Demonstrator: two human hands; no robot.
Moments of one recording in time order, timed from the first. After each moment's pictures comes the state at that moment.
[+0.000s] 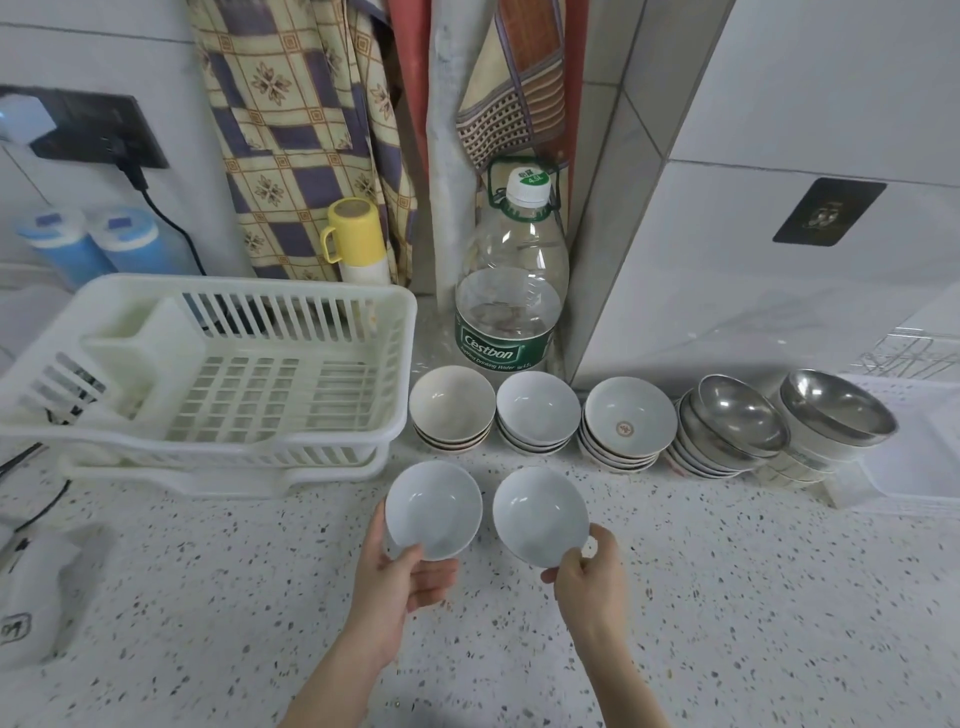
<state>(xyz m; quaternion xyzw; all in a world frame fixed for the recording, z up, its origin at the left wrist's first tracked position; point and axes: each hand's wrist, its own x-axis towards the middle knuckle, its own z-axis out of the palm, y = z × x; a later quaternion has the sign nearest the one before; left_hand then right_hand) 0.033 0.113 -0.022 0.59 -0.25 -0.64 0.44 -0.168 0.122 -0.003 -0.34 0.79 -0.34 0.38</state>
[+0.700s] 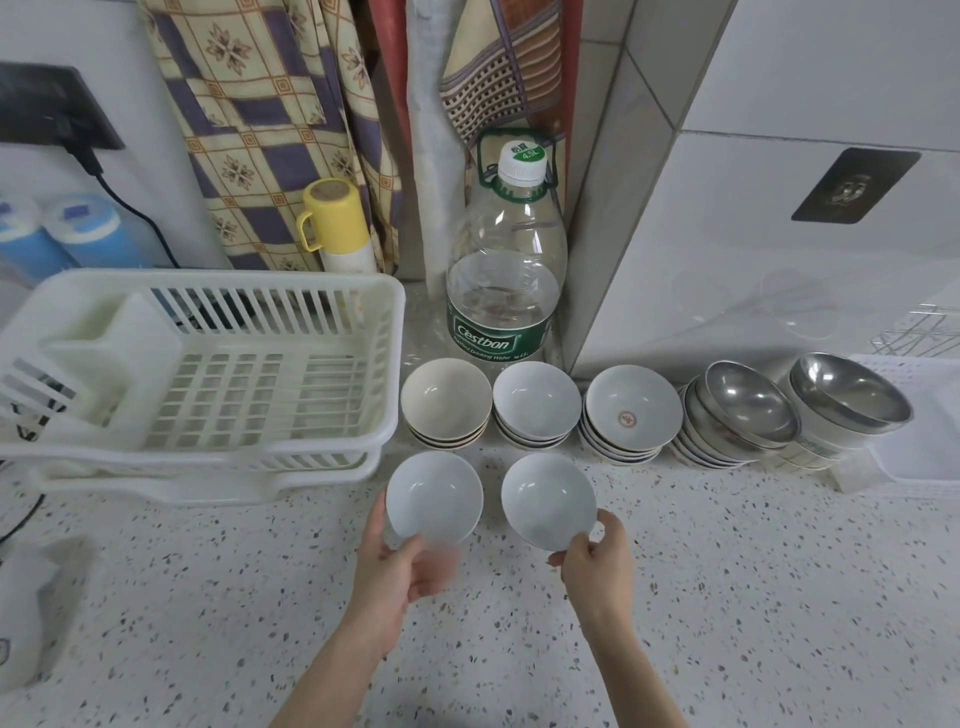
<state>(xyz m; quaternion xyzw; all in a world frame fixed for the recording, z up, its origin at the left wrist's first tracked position) 0.036 0.092 -0.034 0.59 -0.27 -0.64 0.40 -0.175 0.101 -0.017 -0.31 0.80 -0.34 0.39</state>
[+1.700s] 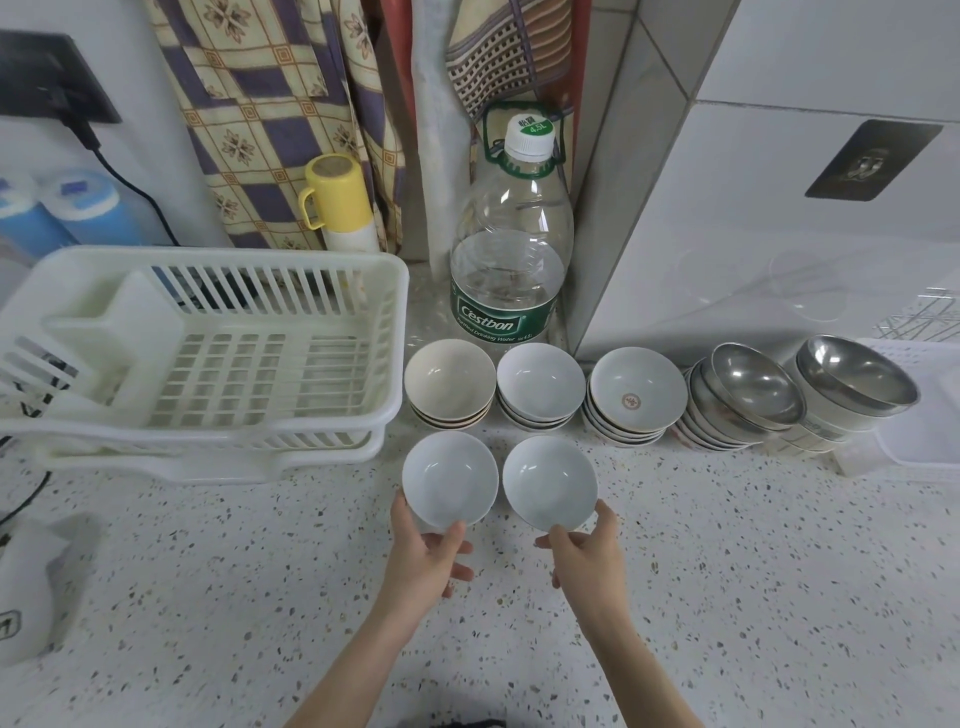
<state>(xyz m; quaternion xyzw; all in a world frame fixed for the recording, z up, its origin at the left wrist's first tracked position) 0.011 0.104 -0.036 0.64 -0.36 -0.59 0.34 -0.167 0.115 -0.014 -0.34 0.78 -0.31 0.43</state>
